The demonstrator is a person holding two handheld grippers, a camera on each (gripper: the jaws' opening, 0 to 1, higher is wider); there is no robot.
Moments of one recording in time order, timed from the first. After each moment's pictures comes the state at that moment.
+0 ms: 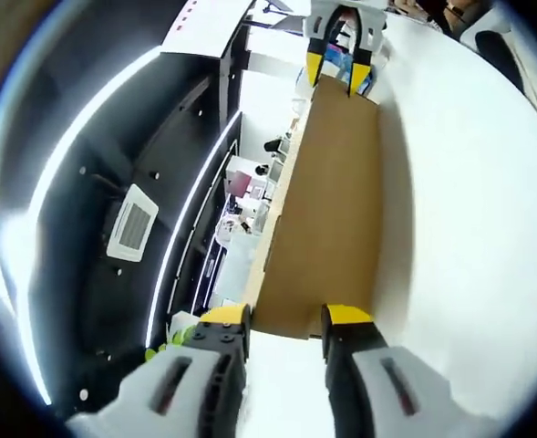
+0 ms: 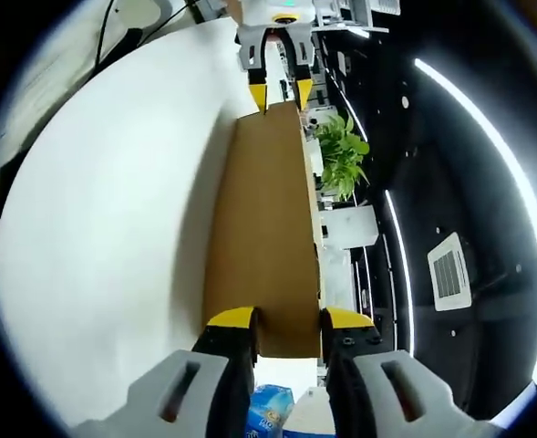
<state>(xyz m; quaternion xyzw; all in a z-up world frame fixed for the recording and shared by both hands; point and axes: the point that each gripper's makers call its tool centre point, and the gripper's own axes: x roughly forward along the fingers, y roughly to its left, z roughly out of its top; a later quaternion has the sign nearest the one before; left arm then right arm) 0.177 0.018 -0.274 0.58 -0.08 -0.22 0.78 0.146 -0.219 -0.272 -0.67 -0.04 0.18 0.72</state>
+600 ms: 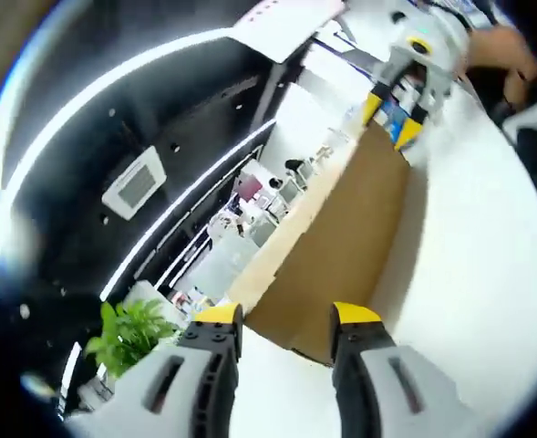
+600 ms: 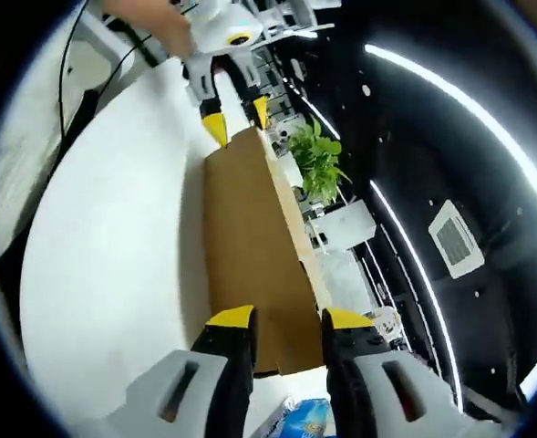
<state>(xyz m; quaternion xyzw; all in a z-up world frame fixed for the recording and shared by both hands) 0.166 0.017 -0.261 0.35 -0.05 -0.27 0.89 0.128 -0.200 -0.255 -0.49 -0.07 0.22 0.84</state>
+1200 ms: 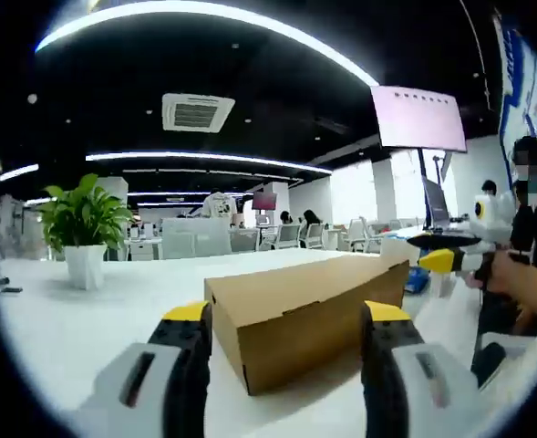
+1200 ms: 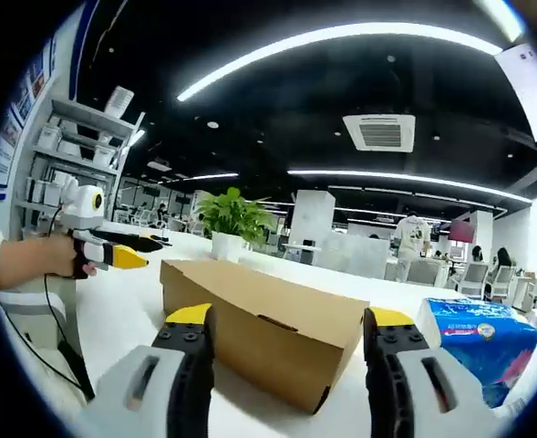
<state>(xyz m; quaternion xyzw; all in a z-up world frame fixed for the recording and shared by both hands) 0.162 0.024 -0.227 -0.04 -0.03 -0.33 0.94 0.135 -0.219 -0.226 -0.08 -0.04 0.18 0.98</state>
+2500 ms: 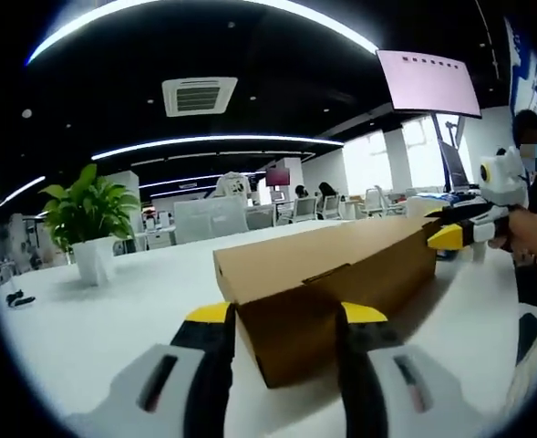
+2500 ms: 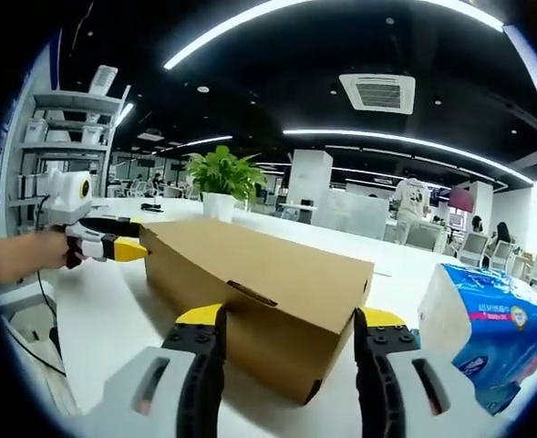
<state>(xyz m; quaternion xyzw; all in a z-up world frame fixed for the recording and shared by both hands) 0.187 0.008 -0.270 0.06 0.01 -0.28 0.96 0.168 -0.216 -0.259 -0.10 0.05 0.20 0.97</state>
